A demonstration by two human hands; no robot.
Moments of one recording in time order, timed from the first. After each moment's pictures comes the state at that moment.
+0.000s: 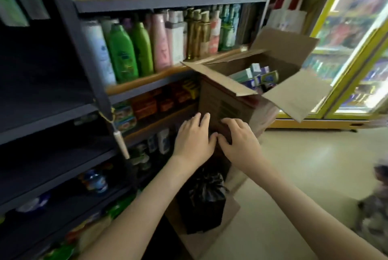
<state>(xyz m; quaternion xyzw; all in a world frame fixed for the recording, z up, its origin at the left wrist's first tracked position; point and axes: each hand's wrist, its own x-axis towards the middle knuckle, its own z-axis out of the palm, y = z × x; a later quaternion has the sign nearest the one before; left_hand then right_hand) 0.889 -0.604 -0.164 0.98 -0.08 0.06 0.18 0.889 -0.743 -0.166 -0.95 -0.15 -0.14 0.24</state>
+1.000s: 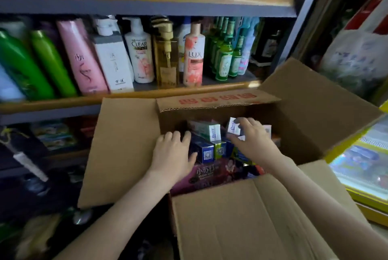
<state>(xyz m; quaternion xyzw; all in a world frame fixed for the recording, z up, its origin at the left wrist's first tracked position) 1.233 -0.813 -0.185 0.99 0.16 0.04 -0.05 1.366 -0.979 -0.162 -0.93 -0.32 -0.01 0.18</state>
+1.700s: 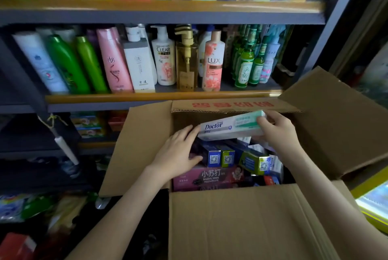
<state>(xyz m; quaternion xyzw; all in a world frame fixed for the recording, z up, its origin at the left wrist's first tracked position) 1.235 -0.802 -0.197 0.97 0.15 0.08 0.14 1.394 -0.990 -0.136 -0.80 -0.19 0.11 0.56</state>
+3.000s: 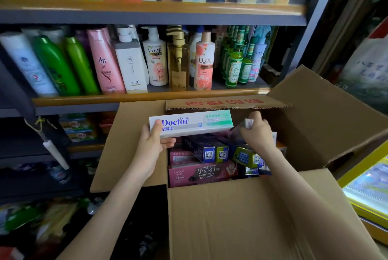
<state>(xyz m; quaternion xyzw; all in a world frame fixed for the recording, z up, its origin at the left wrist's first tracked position) 1.214 -0.793 -0.182 0.57 0.32 0.31 0.69 1.411 -0.971 -0.180 -0.91 -0.19 0.04 0.36</state>
